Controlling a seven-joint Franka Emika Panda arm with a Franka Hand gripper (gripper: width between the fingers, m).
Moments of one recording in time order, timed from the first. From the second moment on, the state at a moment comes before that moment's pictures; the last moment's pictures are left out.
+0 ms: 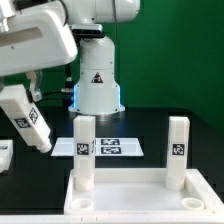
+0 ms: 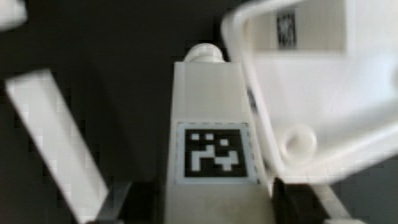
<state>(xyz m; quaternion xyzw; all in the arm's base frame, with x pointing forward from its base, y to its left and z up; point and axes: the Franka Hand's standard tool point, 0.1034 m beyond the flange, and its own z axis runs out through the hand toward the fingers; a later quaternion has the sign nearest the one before) 0.590 -0.125 0.179 -0.99 0.14 -0.03 0.09</state>
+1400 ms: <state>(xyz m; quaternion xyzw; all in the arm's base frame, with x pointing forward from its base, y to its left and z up) 0.603 0.069 0.177 -0.98 0.08 -0.19 0.04</state>
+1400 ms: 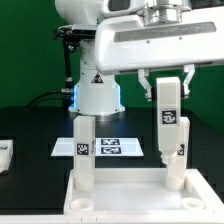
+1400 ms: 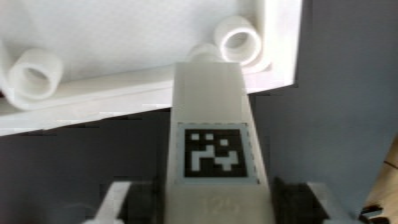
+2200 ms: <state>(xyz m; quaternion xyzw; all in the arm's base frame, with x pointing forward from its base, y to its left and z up) 0.635 0.108 0.165 -0.98 -0.03 -0.21 0.02</state>
